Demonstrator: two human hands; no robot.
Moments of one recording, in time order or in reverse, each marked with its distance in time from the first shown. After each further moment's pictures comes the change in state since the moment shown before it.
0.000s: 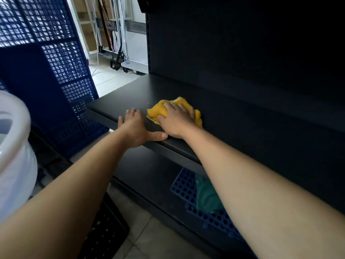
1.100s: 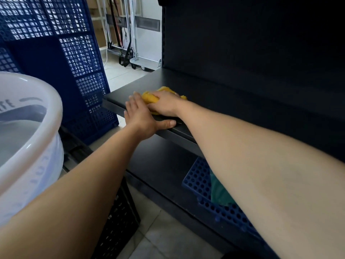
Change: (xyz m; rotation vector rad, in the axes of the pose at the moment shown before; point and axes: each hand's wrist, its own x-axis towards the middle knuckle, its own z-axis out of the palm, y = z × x) left_hand 0.000 -0.026 0.008 -0.309 0.249 -0.060; right_hand 0.029 -0.053 0.000 0.154 -0.104 -0.167
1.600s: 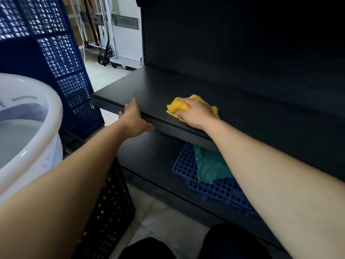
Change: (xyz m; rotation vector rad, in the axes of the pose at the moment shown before) left_hand -0.025 -0.003 -0.019 -0.026 -0.246 -0.012; right_hand -0.108 0.056 -0.010 0.006 0.260 0.260
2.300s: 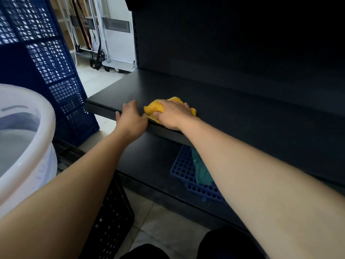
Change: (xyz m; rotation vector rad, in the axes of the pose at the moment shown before) left_hand -0.016 0.023 0.002 0.011 0.115 0.092; right_hand 0.022 -0.040 0.023 -0.123 -0.097 -0.058
